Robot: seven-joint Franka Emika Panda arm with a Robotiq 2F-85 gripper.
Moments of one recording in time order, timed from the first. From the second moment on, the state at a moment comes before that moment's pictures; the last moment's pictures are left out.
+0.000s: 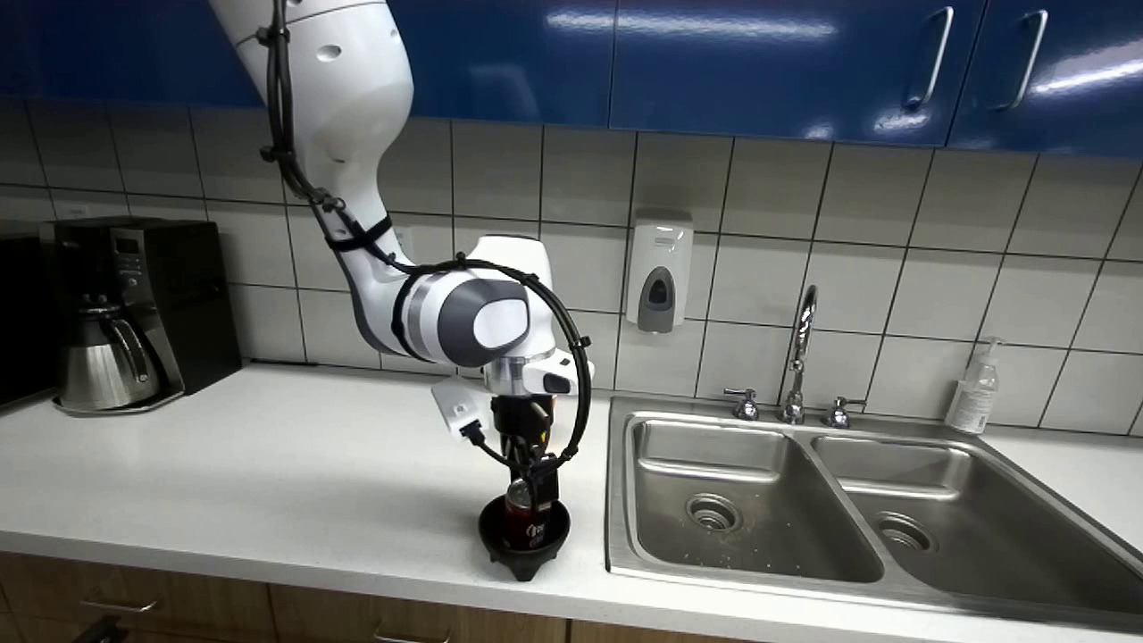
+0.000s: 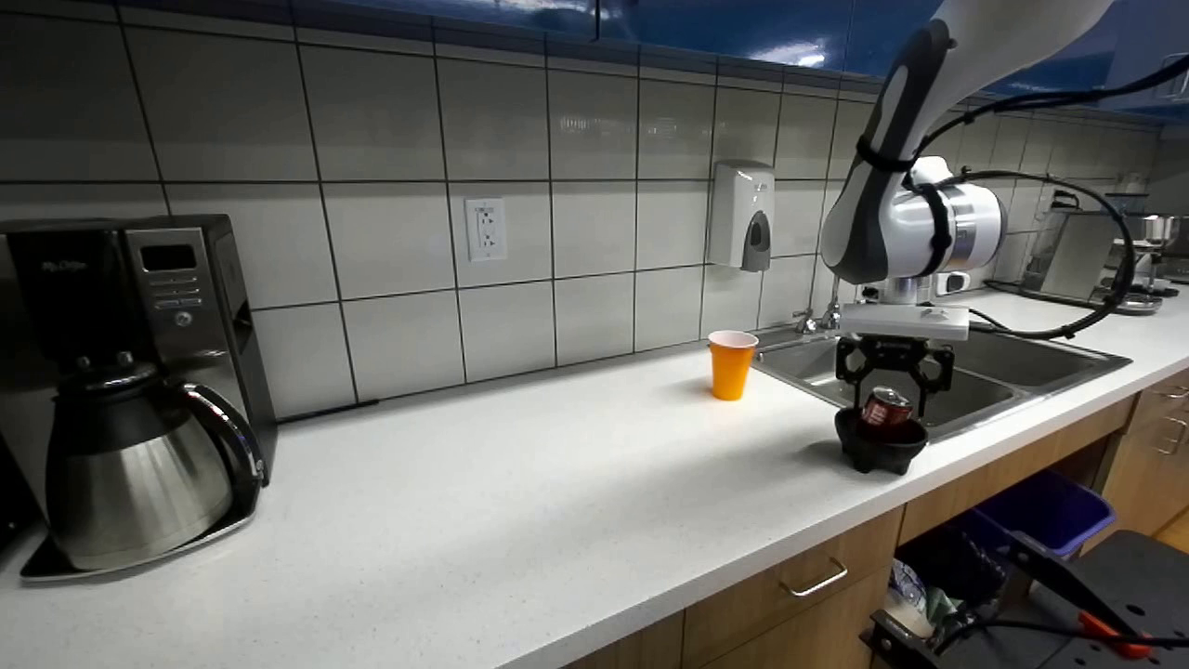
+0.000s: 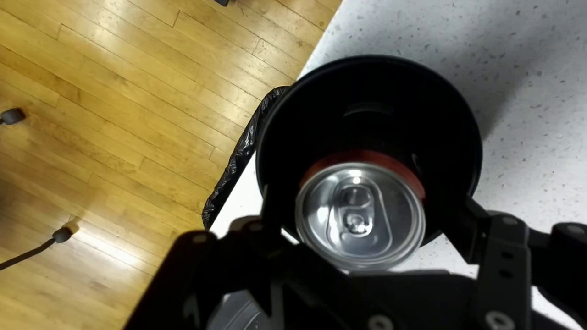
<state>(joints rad) -0.14 0.44 -0.35 -2.33 0.07 2.75 0.43</state>
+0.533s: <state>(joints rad) -0.14 0.42 -0.35 -2.31 0.08 2.75 0.43</state>
